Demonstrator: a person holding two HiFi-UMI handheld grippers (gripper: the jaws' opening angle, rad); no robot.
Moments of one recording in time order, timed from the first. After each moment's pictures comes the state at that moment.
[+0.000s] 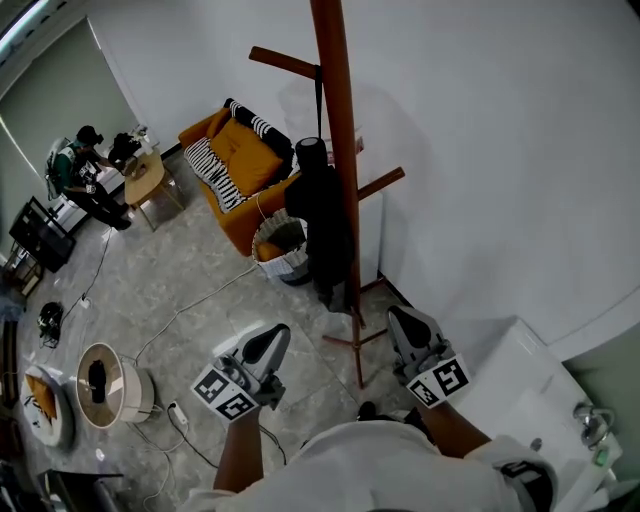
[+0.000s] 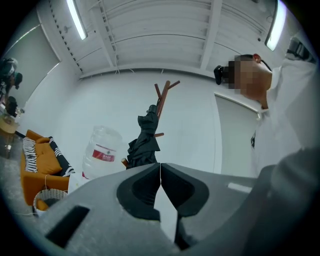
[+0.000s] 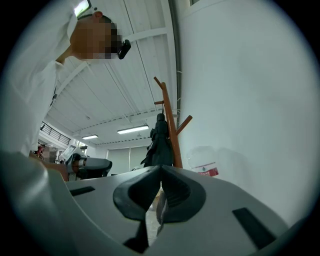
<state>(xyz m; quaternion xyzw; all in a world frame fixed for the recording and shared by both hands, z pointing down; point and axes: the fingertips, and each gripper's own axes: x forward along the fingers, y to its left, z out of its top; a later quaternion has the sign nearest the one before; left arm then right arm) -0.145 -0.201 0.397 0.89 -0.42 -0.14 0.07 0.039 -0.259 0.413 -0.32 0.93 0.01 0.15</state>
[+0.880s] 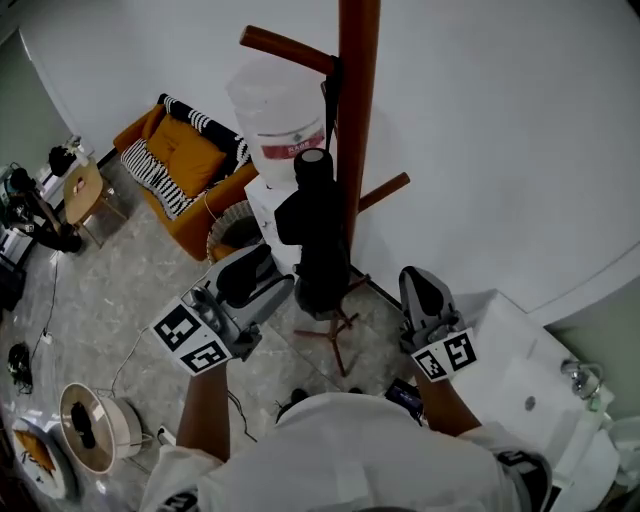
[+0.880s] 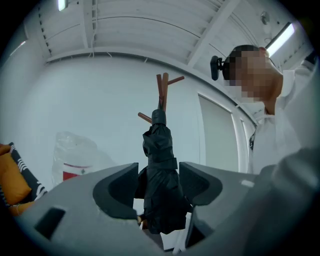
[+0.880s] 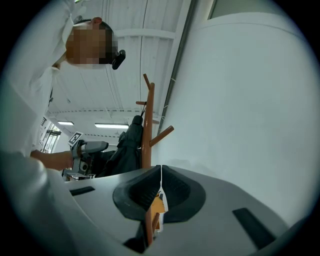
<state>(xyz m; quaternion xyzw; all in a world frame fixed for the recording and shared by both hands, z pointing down) -0.149 -0.333 0.303 0.96 -0.26 -0.09 0.03 0.050 -0.332 0.367 -0.46 0.87 0.06 0.15</state>
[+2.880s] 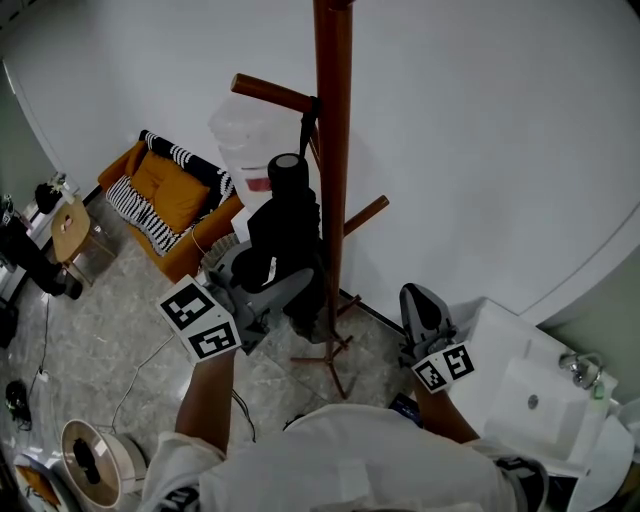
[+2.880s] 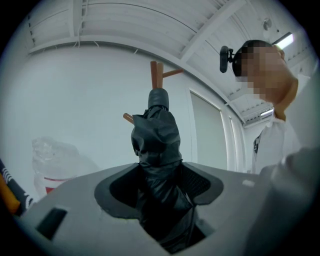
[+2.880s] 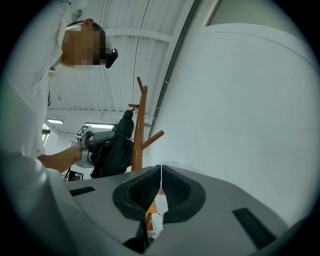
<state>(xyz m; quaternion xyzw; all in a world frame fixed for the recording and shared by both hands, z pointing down) -0.104 -0.358 0.254 0.98 -0.19 -0.05 0.01 0.073 -0.325 0.364 -0.51 0.84 0.05 0.16</state>
